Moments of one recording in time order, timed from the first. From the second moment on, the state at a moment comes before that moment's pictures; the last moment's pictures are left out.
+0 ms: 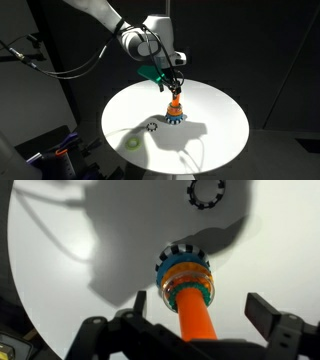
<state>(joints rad) -0.09 0.23 -0.12 -2.15 0.13 2.54 -0.22</state>
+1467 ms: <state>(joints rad) -0.13 0.43 -0.05 -2.09 0.14 2.77 -0.15</state>
